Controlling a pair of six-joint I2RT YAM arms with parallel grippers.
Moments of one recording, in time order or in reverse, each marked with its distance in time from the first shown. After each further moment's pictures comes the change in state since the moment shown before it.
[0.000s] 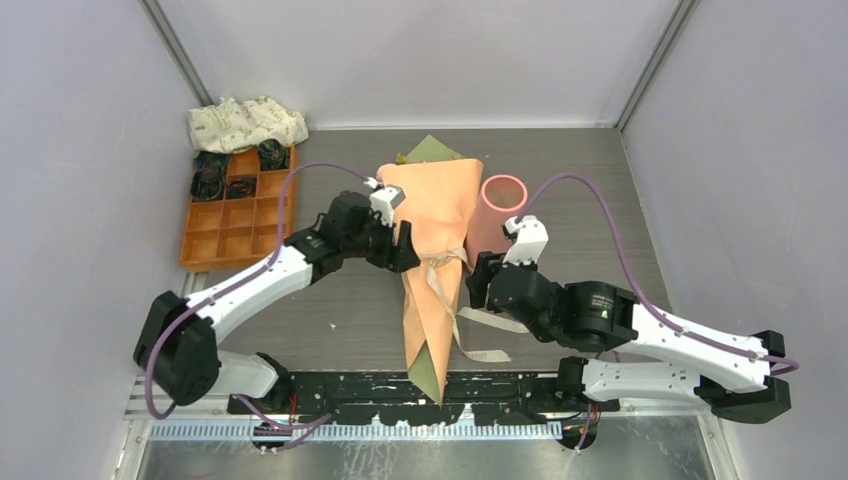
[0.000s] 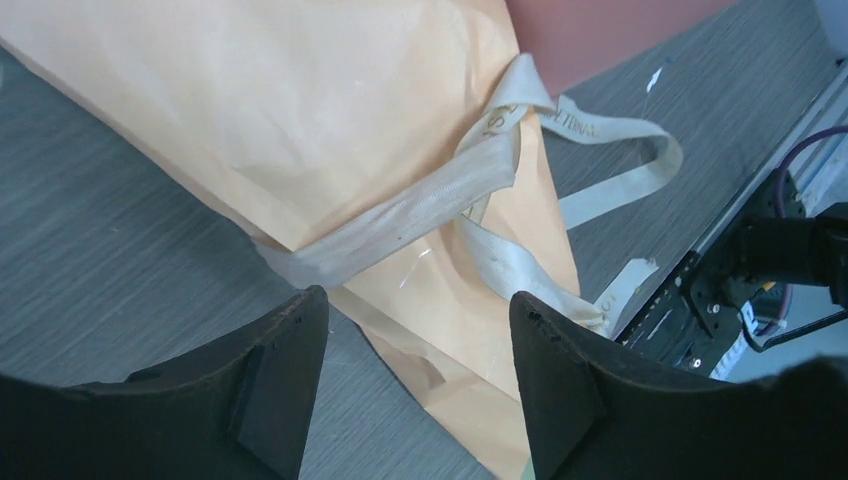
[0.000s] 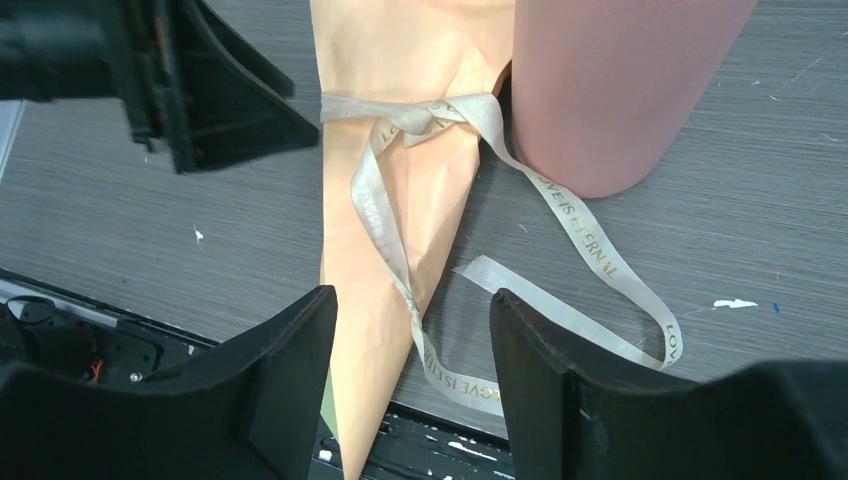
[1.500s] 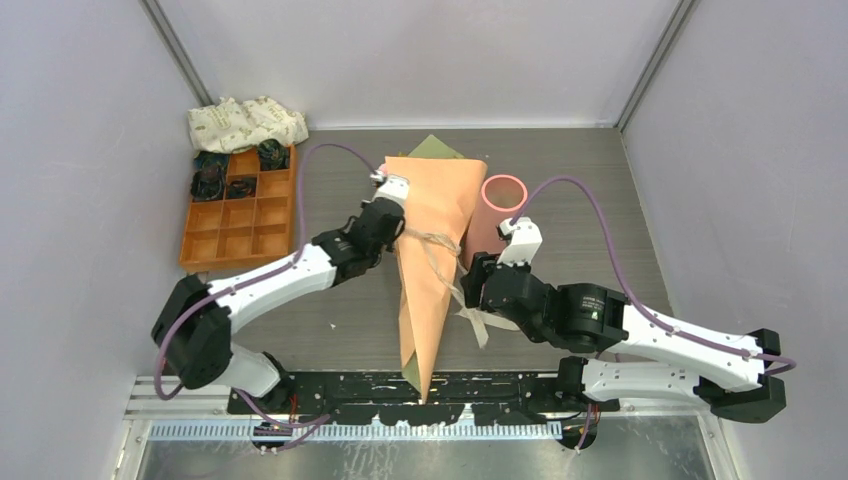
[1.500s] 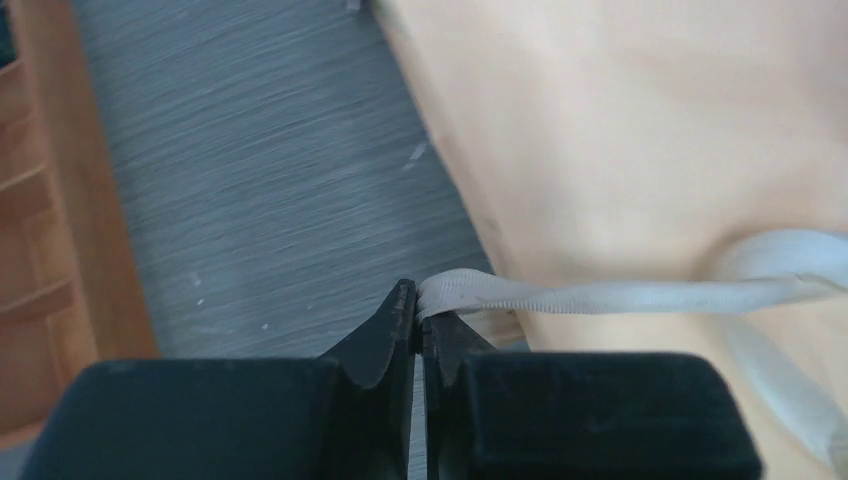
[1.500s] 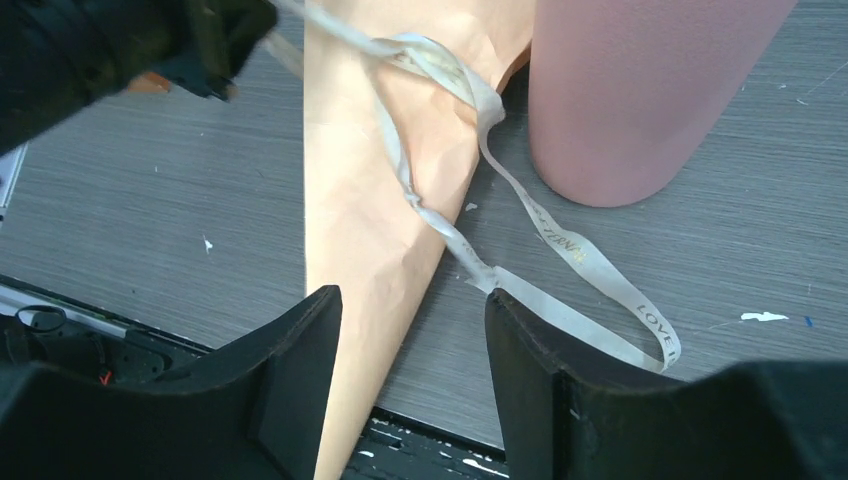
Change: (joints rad) left arm -0.185 0.174 0.109 0.014 -0.818 0.171; right arm 0.000 -0.004 -0.042 0.074 0.007 -0.001
